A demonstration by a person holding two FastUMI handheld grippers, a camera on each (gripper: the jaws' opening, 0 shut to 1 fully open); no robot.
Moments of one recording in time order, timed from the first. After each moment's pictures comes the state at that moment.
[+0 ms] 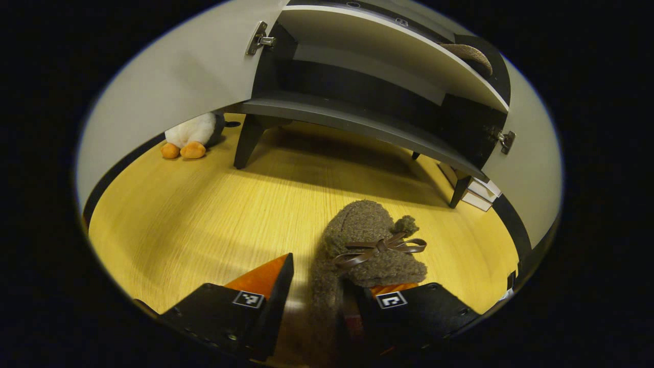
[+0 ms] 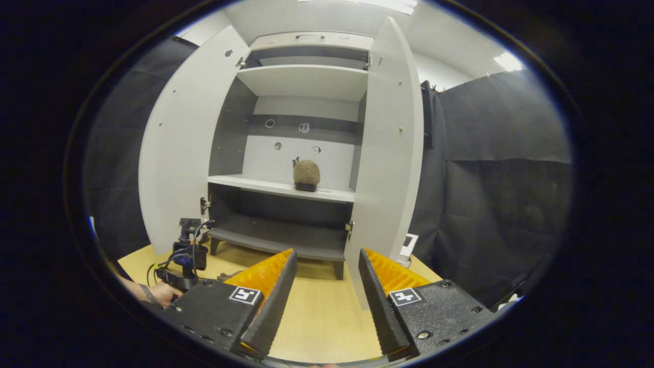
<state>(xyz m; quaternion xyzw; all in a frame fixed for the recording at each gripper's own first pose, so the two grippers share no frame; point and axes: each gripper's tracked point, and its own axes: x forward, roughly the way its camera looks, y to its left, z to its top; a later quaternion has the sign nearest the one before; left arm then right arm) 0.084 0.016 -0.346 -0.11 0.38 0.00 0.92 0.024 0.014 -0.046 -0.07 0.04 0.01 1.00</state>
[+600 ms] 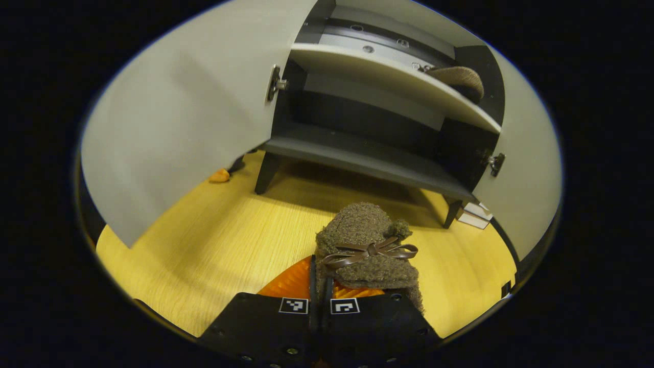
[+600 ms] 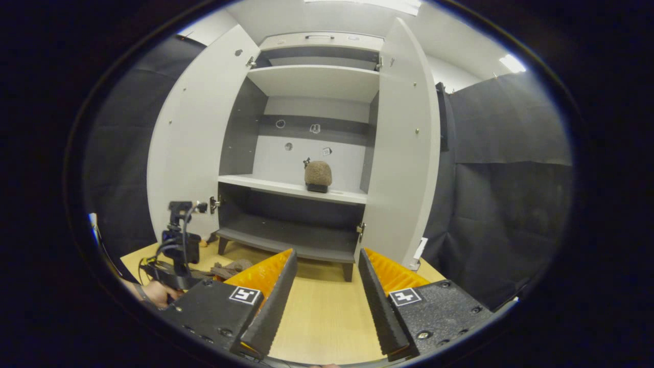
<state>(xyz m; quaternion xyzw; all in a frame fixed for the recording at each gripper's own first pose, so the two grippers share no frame) 0.062 0.025 -0.256 -0.10 0.30 0.04 0.95 0.026 0.032 -0.049 -0.07 0.03 0.04 1.00</state>
